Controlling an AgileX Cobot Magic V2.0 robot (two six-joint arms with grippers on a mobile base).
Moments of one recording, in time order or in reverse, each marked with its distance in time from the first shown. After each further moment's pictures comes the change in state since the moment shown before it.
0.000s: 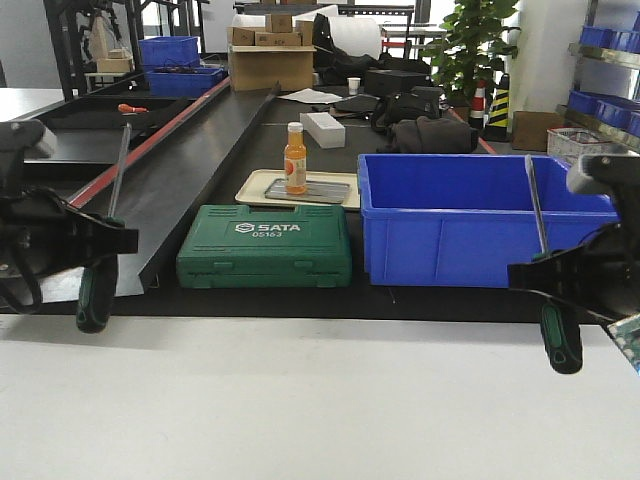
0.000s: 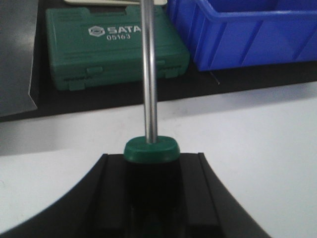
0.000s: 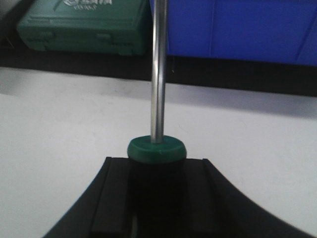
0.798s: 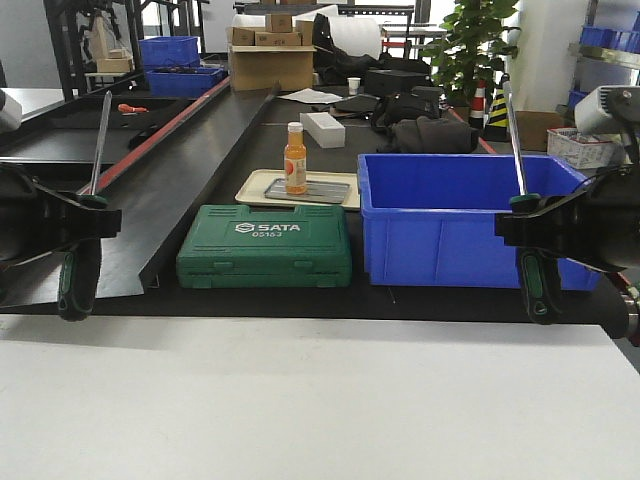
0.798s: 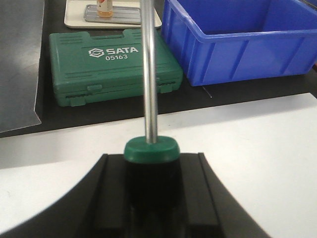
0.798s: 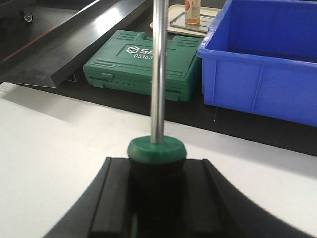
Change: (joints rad) left arm 0.001 -0.060 0.003 0.004 0.028 -0.001; right arm 0.000 -0.021 -0.076 0.269 0.022 -0.292
